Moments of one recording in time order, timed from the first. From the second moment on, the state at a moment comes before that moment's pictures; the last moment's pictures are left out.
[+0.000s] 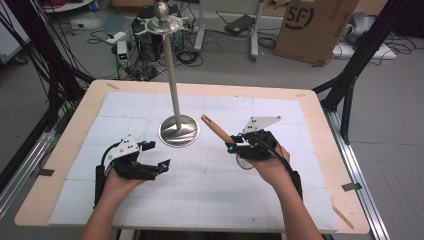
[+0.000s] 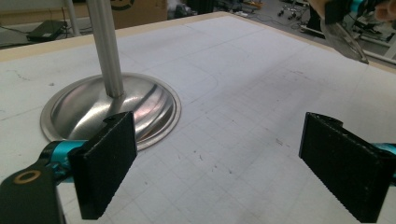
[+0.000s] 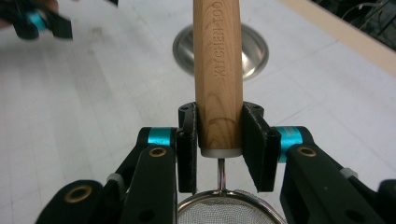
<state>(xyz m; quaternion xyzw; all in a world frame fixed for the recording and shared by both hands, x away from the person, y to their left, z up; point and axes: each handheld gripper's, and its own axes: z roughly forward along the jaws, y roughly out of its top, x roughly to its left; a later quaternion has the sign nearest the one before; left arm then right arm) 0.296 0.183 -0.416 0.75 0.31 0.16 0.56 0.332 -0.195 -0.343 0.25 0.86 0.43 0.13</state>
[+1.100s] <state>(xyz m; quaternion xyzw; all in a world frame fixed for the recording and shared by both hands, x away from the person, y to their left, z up) 0.296 0.185 -0.415 0.75 0.31 0.15 0.57 0.356 -0.186 -0.242 0.21 0.82 0.51 0.17</state>
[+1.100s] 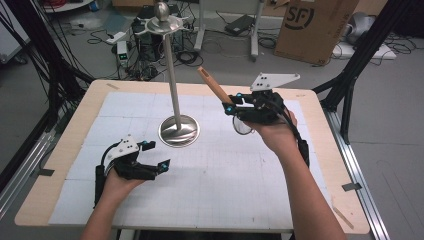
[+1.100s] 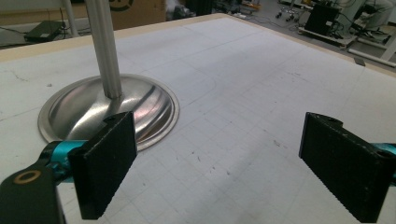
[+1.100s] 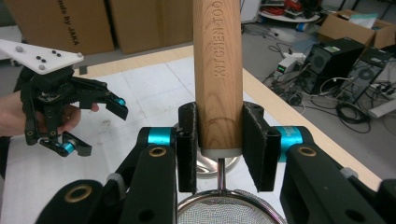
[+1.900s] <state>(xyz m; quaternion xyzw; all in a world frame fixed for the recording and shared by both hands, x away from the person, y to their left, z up) 0.296 0.185 -0.415 0.75 0.31 0.15 0.57 0.386 -0.172 -0.183 0.20 0.81 0.52 0.18</state>
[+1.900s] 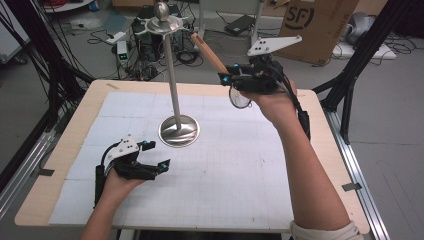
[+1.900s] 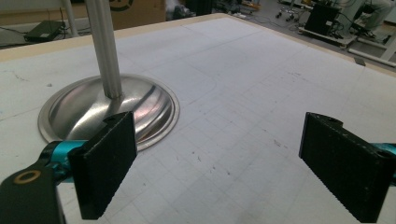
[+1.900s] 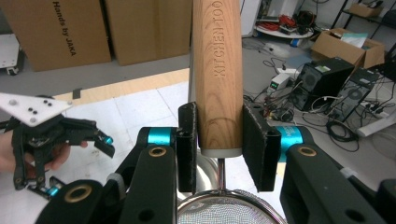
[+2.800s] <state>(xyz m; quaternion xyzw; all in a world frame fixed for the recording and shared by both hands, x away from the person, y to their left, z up) 0.296 0.185 -0.415 0.74 0.31 0.15 0.57 0.402 -0.157 -0.171 0.20 0.81 0.52 0.18</state>
